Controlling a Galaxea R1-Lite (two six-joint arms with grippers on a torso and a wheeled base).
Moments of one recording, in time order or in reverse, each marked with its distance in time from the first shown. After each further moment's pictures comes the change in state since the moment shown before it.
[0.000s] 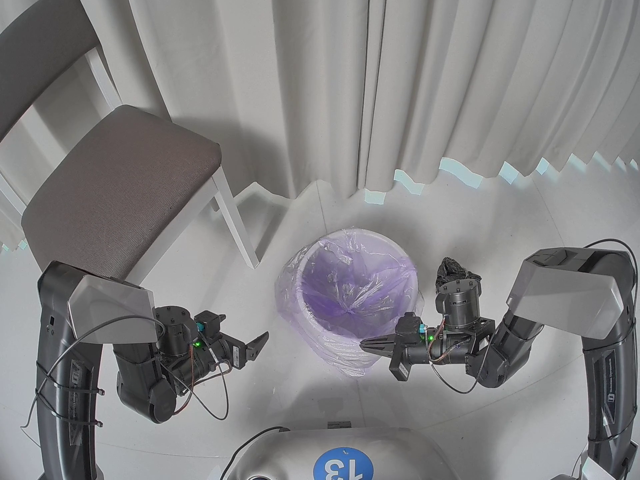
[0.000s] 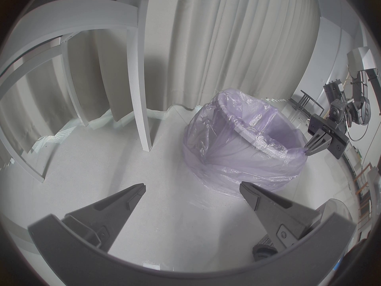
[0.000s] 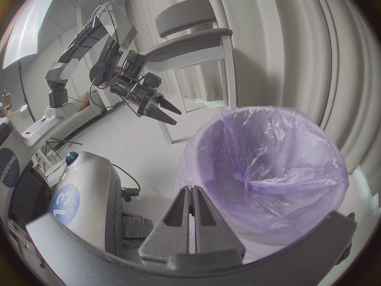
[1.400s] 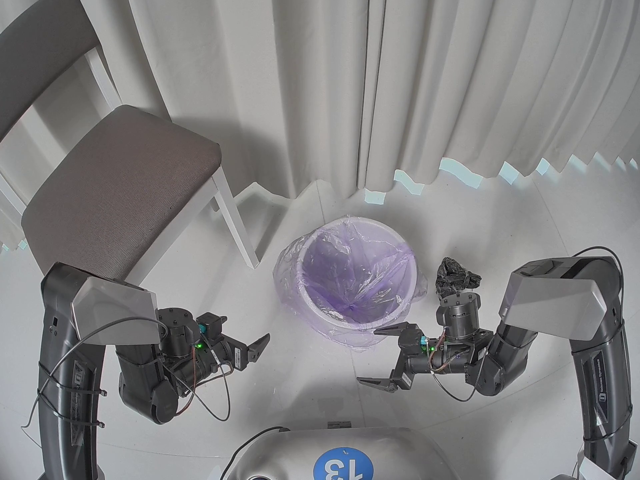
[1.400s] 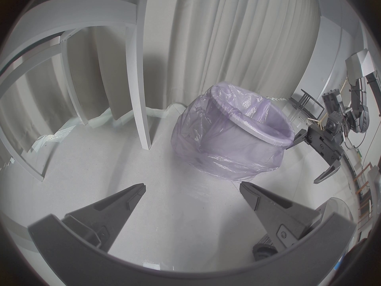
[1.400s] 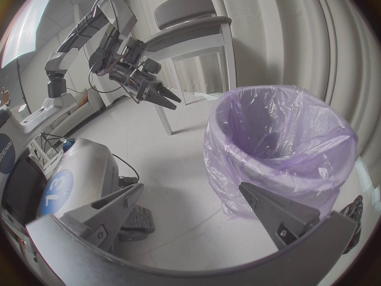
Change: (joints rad) left arm -0.005 0.011 -0.003 0.000 0.008 0.000; right arm -0.019 0.049 0.057 -0.082 -0.006 -0.020
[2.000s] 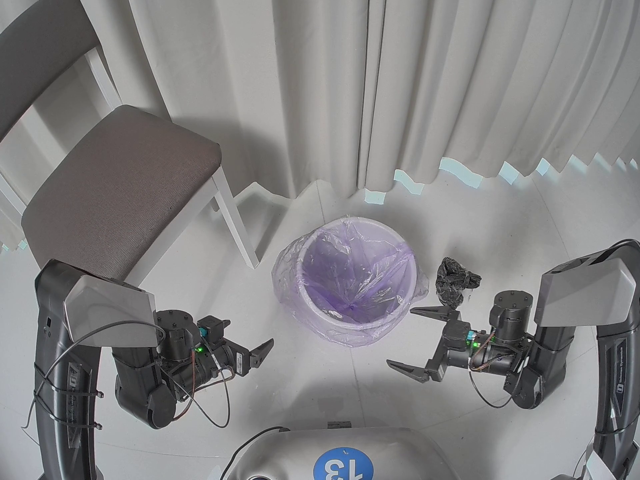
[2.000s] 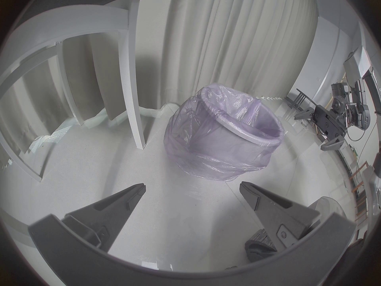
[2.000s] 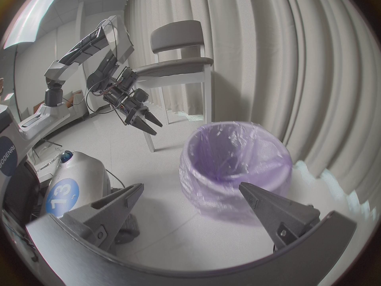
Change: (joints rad) left arm -0.028 -0.046 0.059 0.000 -0.010 -0.003; right arm -0.102 -0.121 0.329 -0.419 -0.011 0.056
